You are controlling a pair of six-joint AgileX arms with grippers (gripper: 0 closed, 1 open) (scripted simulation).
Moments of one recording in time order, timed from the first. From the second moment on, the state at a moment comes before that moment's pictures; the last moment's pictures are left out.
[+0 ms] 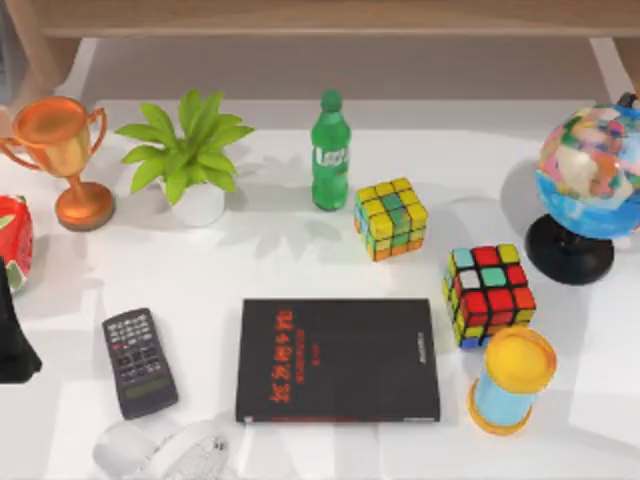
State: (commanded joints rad) left arm 0.00 0.00 0.00 0.00 0.00 0.00; right arm -0.37 2.62 2.59 -1.44 -0.01 -0.15
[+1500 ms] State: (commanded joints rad) left arm 0.00 0.00 0.00 0.00 0.00 0.00; right arm -0.37 2.60 2.37 -1.24 -0.01 -0.15
